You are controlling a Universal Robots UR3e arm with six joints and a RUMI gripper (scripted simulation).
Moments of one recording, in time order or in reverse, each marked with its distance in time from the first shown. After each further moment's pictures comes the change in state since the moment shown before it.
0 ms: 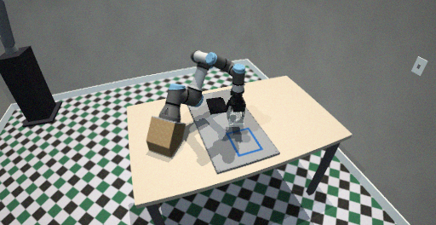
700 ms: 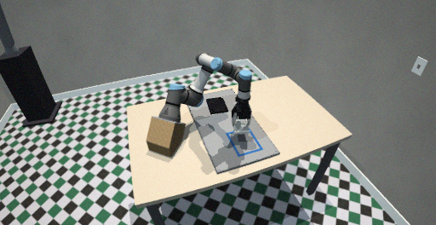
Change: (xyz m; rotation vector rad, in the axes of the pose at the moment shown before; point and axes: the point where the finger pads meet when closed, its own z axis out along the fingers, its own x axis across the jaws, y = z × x) arm 0.023 0.059 0.002 -0.001 0.001 0.000
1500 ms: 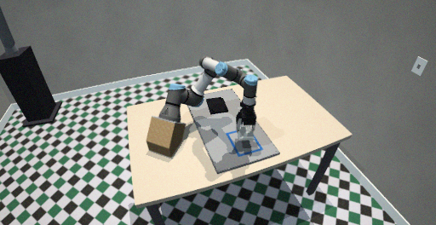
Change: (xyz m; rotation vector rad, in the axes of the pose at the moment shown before) arm 0.019 0.047 0.002 0.001 -0.001 0.017
